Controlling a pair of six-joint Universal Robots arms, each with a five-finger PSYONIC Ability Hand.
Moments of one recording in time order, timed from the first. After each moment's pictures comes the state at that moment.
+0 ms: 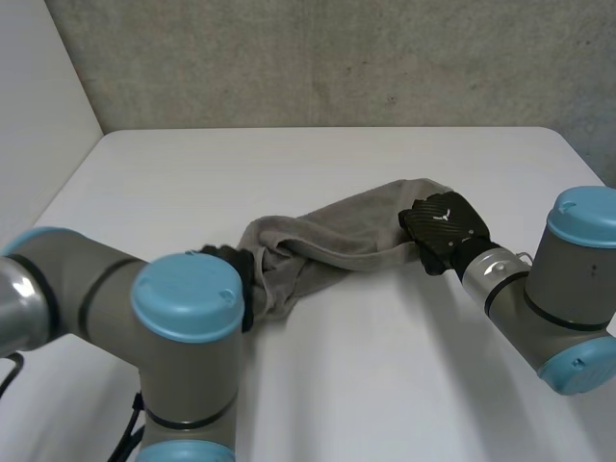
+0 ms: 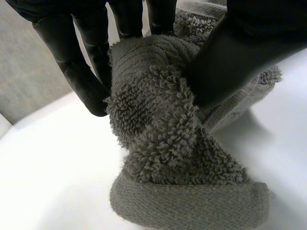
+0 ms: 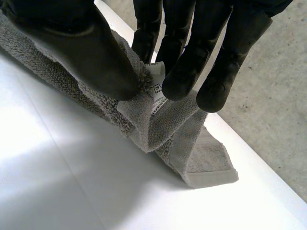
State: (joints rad) left arm 3.92 -2.08 -1.52 3.27 -2.12 3.20; right arm 1.92 -1.10 1.60 -0.27 1.32 2.67; left_hand 1.42 1.44 1.54 1.52 1.48; right_hand 1.32 1.28 1.33 1.34 1.15
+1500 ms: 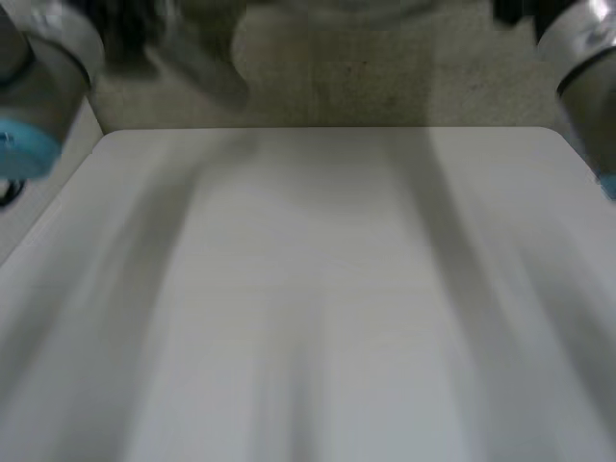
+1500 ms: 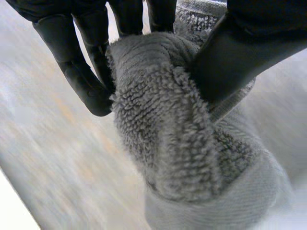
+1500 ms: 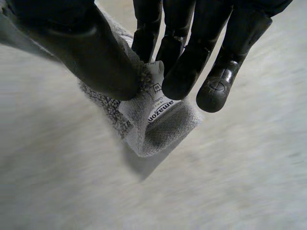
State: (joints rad) left arm 4.40 -2.13 -0.66 3.02 -1.53 3.44; right arm 1.89 -1.22 1.02 -0.23 1.35 2.56; left_hand 1.42 1.47 1.54 1.52 1.49; right_hand 1.32 1.29 1.34 1.34 1.15
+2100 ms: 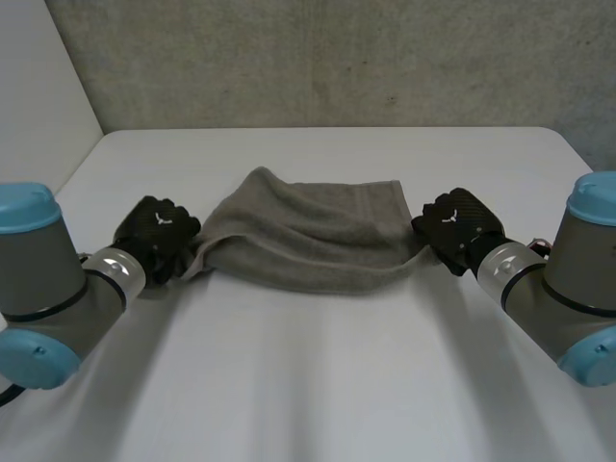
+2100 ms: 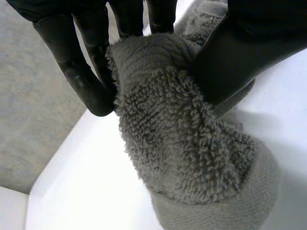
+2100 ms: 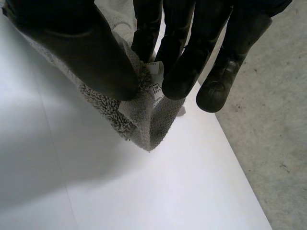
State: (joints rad) left arm 4.45 -2.00 -1.64 3.34 -1.39 3.82; right arm 1.88 -1.12 1.57 -0.18 1.30 2.34; left_hand 1.42 1.47 1.55 1.52 1.49; right_hand 1.32 1.29 1.34 1.34 1.15
